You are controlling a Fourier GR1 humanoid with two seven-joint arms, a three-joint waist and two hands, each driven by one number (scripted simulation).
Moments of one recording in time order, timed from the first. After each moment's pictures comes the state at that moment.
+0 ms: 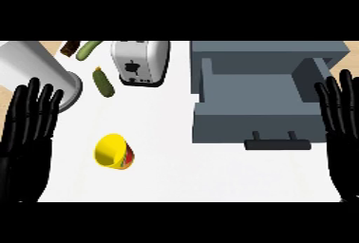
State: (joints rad) left arm 0.02 0.08 -0.04 -2.10 0.02 0.03 0.00; right arm -0.03 -0.08 0.00 -2.10 0.00 -0.01 0.02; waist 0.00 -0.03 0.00
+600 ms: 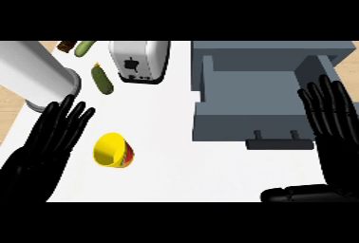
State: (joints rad) left arm 0.06 0.16 -0.06 -2.06 0.37 -0.27 0.00; right arm -0.01 -0.09 0.02 -2.09 -0.10 0.07 0.08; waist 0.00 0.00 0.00
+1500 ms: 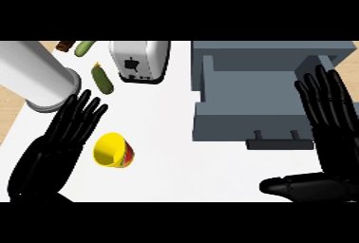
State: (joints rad) left arm 0.02 0.10 -0.05 -1.99 0.37 -0.30 0.06; right arm -0.08 -0.08 -0.01 -2.05 -0.12 0.08 0.12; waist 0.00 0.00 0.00
